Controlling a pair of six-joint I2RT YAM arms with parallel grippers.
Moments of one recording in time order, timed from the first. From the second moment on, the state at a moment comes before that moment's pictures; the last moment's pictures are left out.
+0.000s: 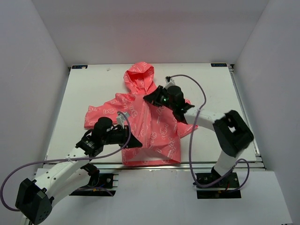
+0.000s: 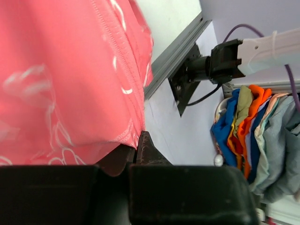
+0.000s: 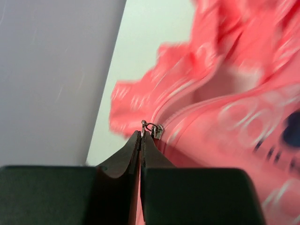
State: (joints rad) left arm -0.59 0.80 0.46 -0.16 0.64 -0.68; right arm 0.69 1.68 0.97 0.49 -0.17 0.90
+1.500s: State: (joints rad) left arm -0.16 1.26 1.07 -0.41 0.18 -0.59; right arm 0.17 1.45 1.10 0.00 -0.35 0.45
